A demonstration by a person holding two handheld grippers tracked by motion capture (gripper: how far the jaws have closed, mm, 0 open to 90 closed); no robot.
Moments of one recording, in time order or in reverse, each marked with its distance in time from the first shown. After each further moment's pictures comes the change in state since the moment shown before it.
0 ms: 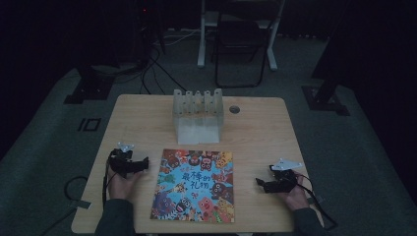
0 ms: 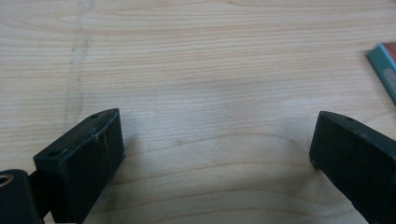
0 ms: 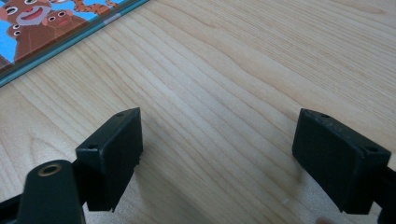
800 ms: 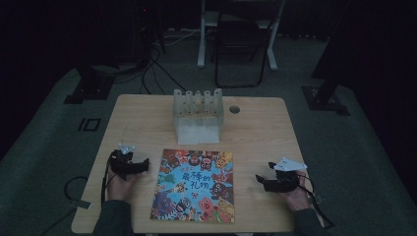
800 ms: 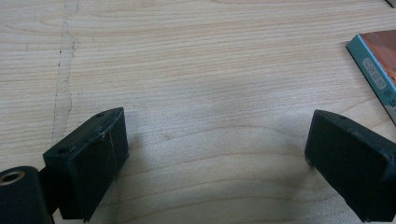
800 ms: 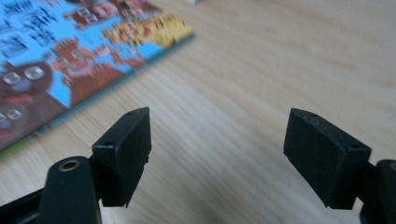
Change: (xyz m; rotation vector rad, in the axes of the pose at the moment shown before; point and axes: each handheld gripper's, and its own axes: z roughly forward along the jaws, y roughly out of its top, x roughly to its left) left arm -0.001 -0.003 -0.003 -0.007 -0.020 0.024; right arm 0.017 0.020 -0.026 -0.108 -0.022 -0.026
